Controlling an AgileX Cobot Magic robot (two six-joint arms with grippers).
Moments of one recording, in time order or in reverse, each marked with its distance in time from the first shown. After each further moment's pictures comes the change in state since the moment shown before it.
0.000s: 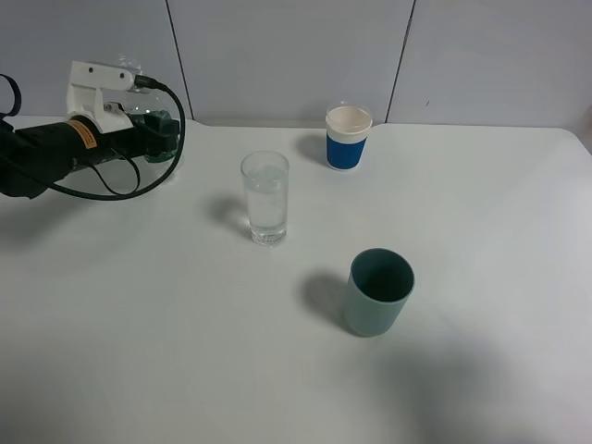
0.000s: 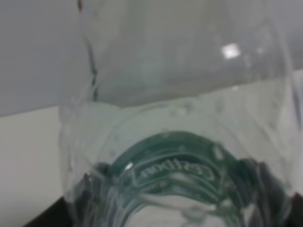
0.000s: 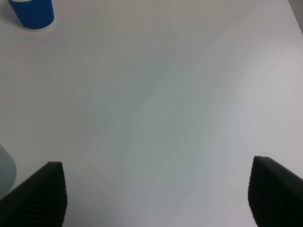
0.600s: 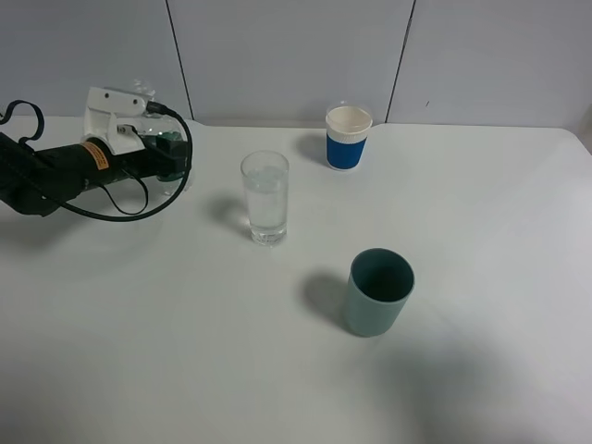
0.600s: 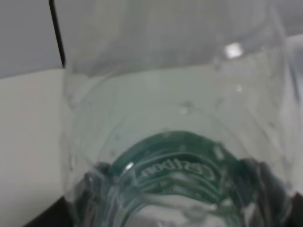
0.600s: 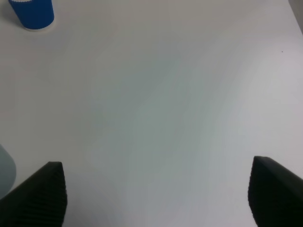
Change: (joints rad) left arm 0.001 0.086 0.001 0.042 -0.059 -0.006; right arm 0.000 0.000 0.000 0.000 0.000 0.000
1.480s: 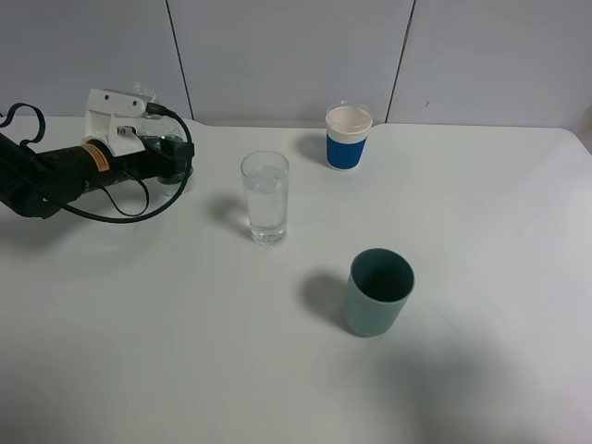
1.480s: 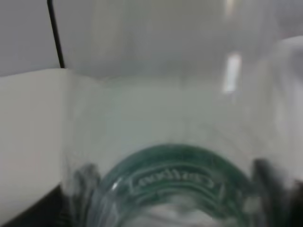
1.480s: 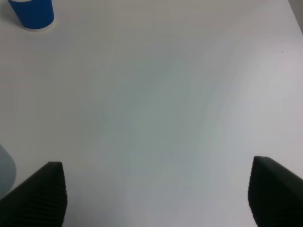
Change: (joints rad) left arm 0.000 0.002 0.004 0.000 -0.017 -0.007; right arm 0.000 0.000 0.000 0.000 0.000 0.000
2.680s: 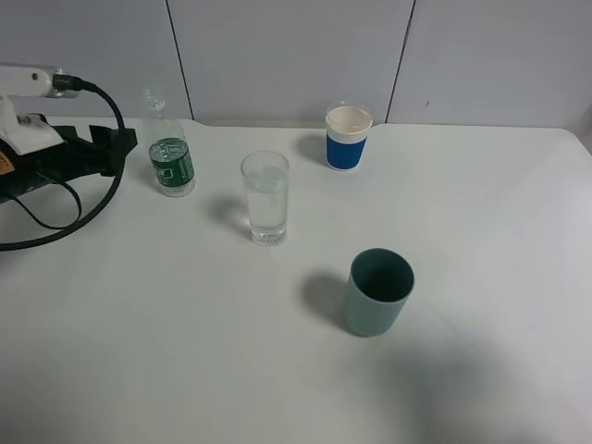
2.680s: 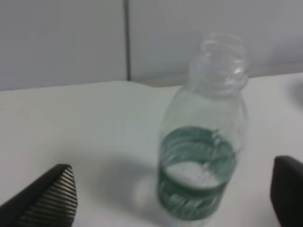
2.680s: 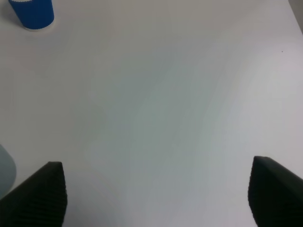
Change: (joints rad) left arm 0.000 -0.554 0.397 -0.250 0.138 0.087; right arm 0.000 0.000 0.000 0.000 0.000 0.000
